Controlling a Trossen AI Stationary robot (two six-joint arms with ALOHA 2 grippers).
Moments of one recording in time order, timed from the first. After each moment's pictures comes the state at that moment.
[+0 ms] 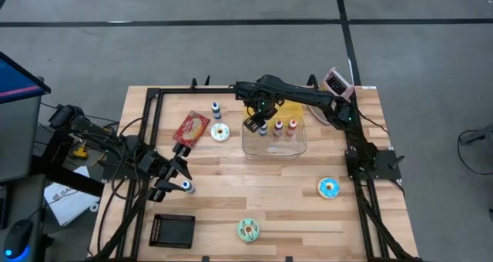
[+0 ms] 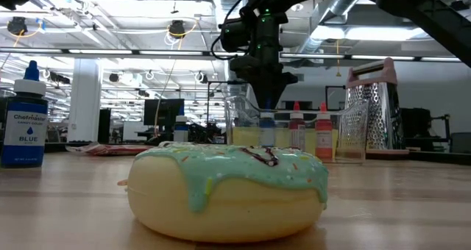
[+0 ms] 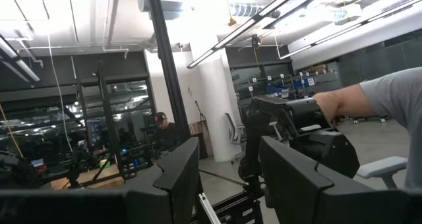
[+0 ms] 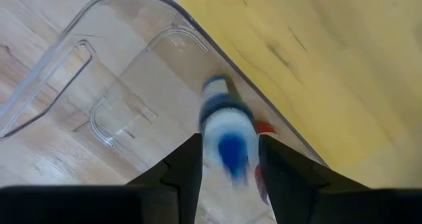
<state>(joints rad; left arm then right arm) -0.41 0.83 0.34 0.91 0.15 0.18 -0.35 2.23 2.10 -1.41 0.00 0.38</state>
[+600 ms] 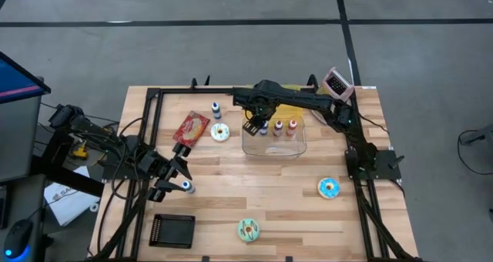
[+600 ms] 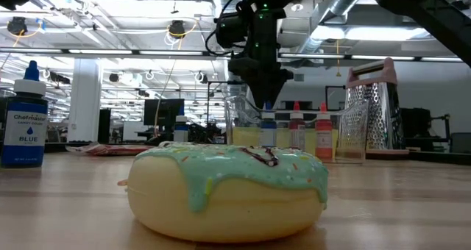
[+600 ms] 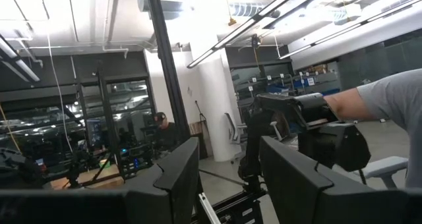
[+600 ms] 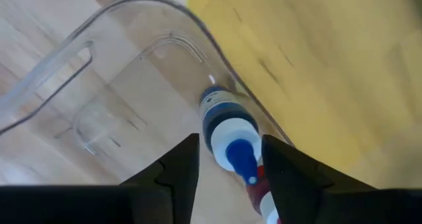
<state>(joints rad) -0.41 0.83 0.34 0.90 0.15 0.18 -0.30 2.23 2.10 -1.39 0.12 0.35</state>
